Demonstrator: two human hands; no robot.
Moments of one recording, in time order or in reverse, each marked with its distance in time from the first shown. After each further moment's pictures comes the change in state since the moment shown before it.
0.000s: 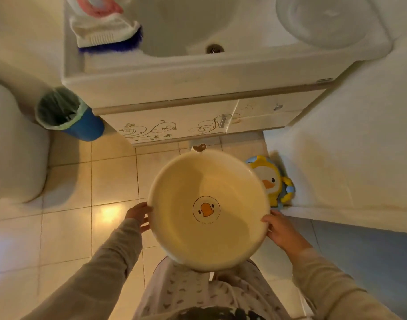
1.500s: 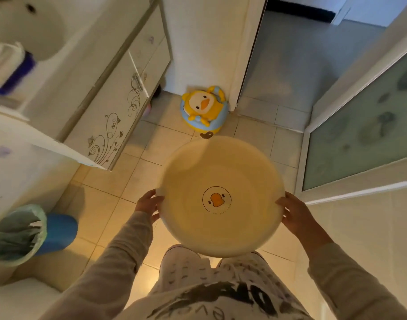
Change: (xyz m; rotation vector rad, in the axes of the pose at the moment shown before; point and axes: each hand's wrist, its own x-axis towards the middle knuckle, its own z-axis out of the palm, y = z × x) left_hand 0.016 0.009 -0.227 0.885 -0.544 0.306; right_hand -0.257 0.416 0.282 1.032 0.578 -0.209
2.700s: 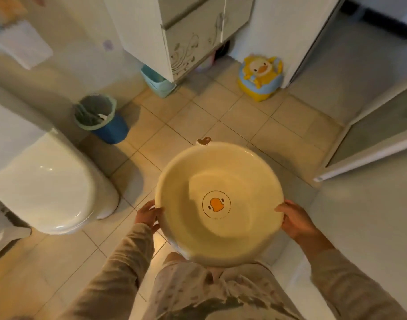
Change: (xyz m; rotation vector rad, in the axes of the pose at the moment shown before) left_hand -0.244 -0.396 -0.181 -0.303 0.224 -0.042; right_hand -0.217 0.252 -0.132 -0.314 -0.254 0.007
